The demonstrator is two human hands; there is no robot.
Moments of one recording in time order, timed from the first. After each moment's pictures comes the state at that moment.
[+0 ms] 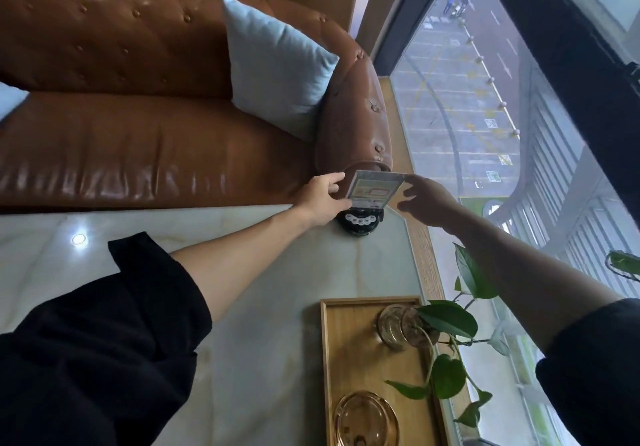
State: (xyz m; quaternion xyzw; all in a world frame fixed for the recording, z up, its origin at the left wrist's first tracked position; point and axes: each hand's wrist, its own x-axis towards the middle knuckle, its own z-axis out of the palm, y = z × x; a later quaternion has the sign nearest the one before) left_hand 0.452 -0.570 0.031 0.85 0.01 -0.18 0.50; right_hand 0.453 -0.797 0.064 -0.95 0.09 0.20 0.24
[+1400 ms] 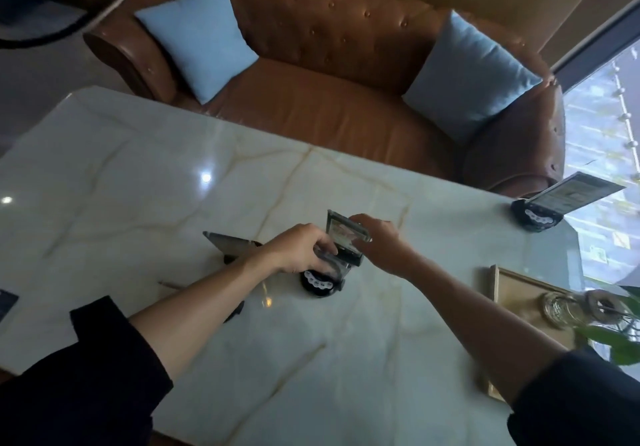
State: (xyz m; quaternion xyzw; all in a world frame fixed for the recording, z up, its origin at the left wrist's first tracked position) left_hand 0.122 -0.162 0.099 0.89 0.02 -0.28 0.36; right_hand 0.194 -0.356 0.080 -0.91 -0.20 0.26 0.26
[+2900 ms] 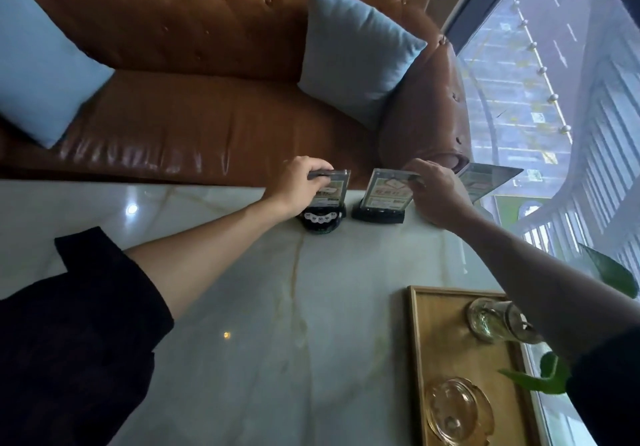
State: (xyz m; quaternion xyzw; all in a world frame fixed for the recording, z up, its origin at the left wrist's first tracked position) left_hand 0.418 -0.354 0.063 0.92 -0.04 -0.06 0.39; right_hand 0.435 -0.617 0.058 -0.98 -0.05 0.05 0.20
